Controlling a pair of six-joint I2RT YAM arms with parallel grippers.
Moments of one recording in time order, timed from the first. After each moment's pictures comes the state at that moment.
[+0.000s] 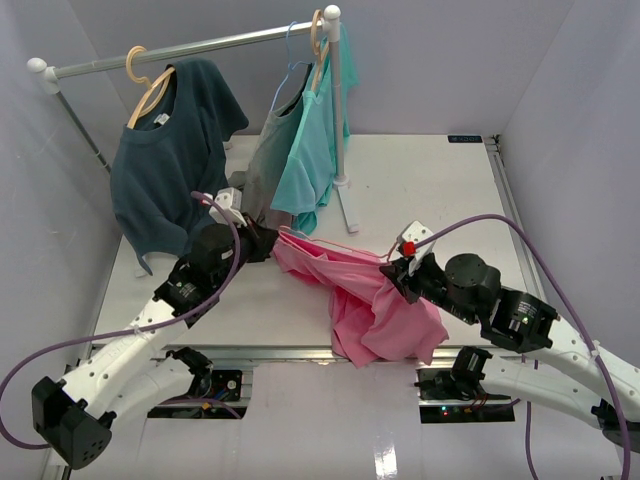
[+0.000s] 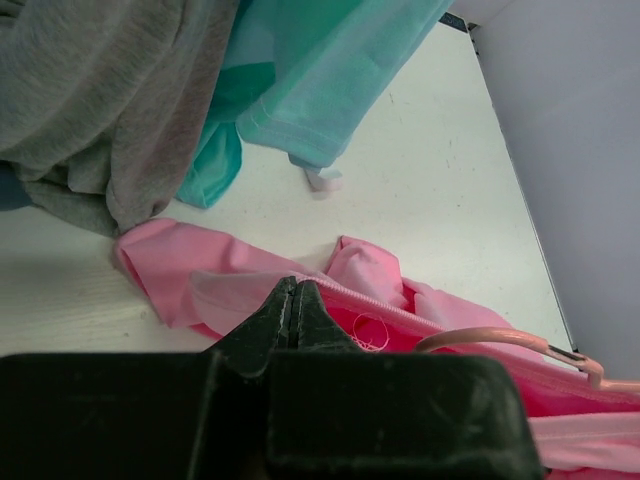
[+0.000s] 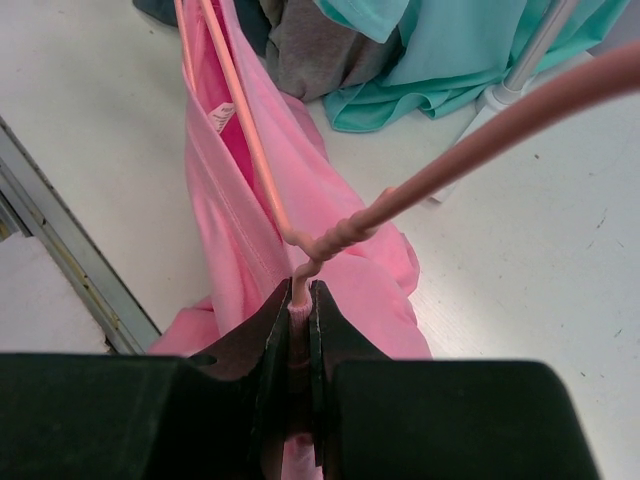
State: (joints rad) left arm -0.62 0.86 0.72 -0.13 -0.20 -0.62; right arm 1.08 0.64 0.86 -0.51 0.22 -0.04
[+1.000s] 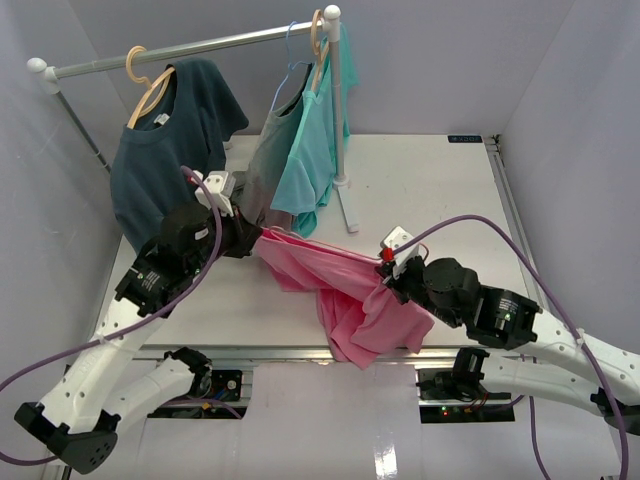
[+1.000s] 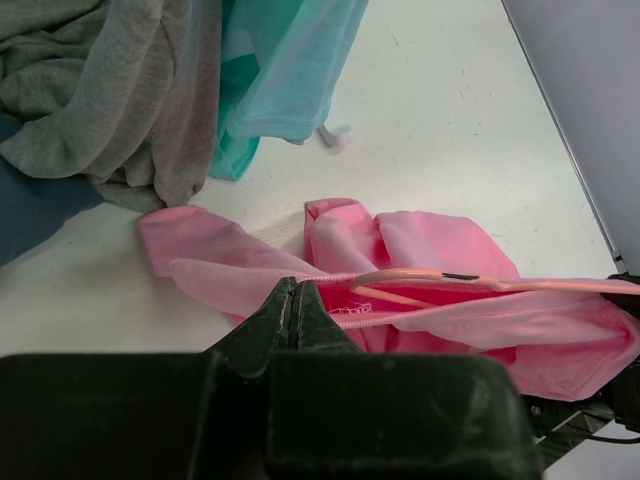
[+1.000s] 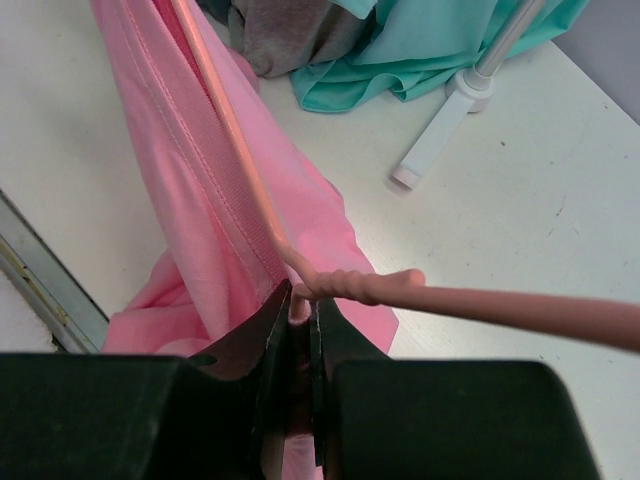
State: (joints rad) left arm -0.54 0.87 1.09 -0.59 -0.03 -0.40; right arm 1.17 0.72 0.85 -0.50 0.39 -0.08
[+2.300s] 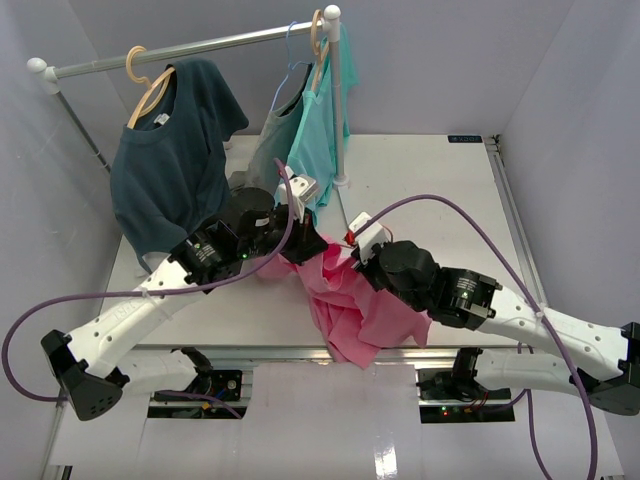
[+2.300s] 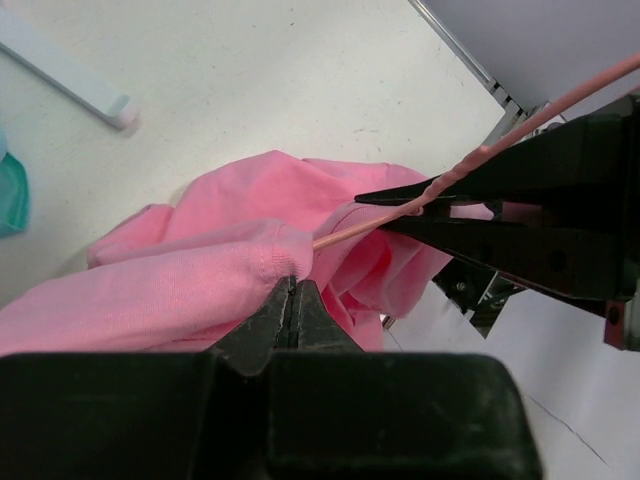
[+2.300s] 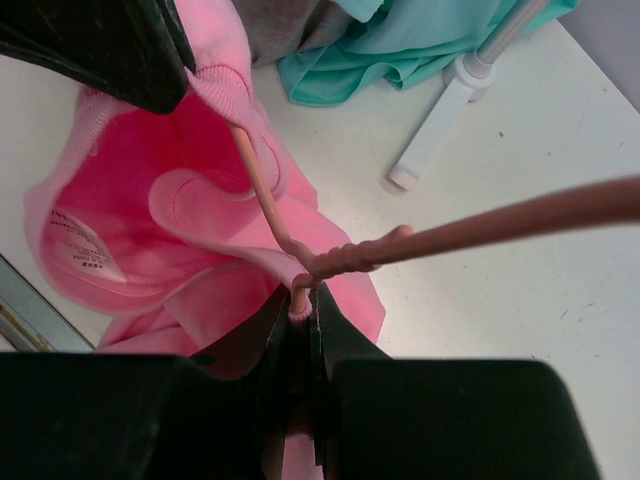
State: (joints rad) left arm -0.83 1.14 1.21 -0.49 0.20 -0.30; right arm 1.19 1.00 0.99 -0.48 0.45 -0.06
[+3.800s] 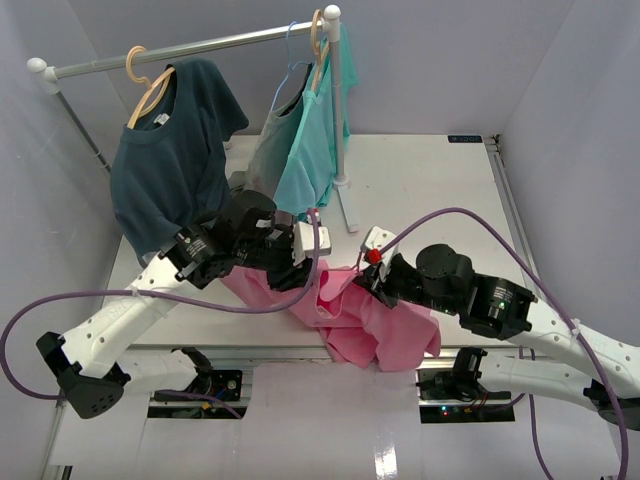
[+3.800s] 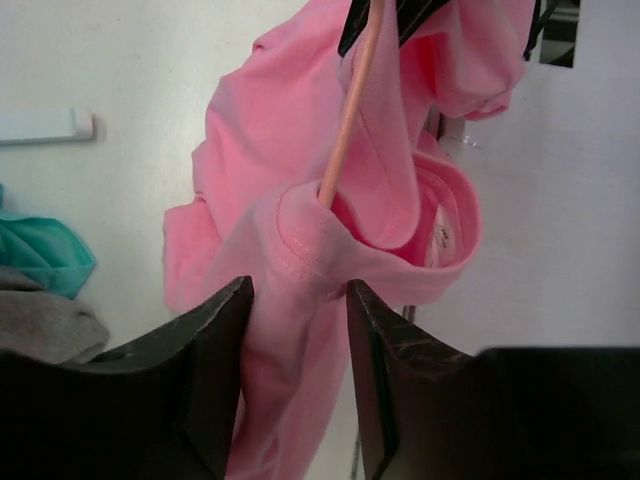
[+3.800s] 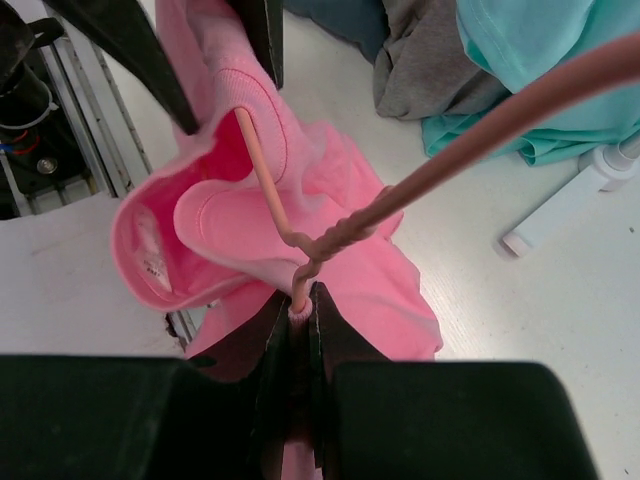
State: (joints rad) left arm -0.83 1.15 1.33 -0.89 0.46 0.43; right arm 1.17 0.82 0.97 -0.50 0.07 -0.09
